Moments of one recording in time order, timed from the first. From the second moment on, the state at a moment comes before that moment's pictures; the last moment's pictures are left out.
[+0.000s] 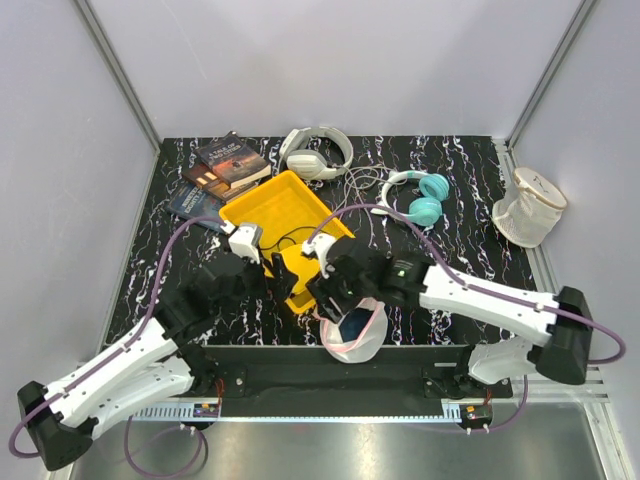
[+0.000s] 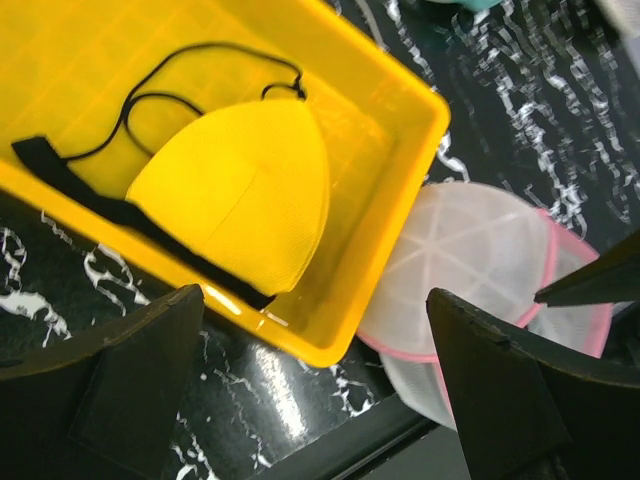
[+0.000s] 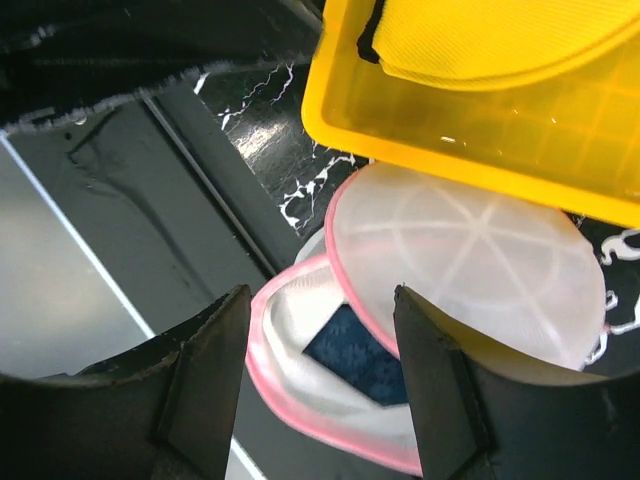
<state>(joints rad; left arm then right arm) -0.80 0.70 0.63 -0.40 -0.18 -0.50 1.11 1.32 1.14 -0.65 -0.05 0.28</state>
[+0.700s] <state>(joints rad) -0.66 0.67 0.55 -0.44 -0.08 -0.55 1.24 1.60 1.21 -0.64 0.16 0.10</state>
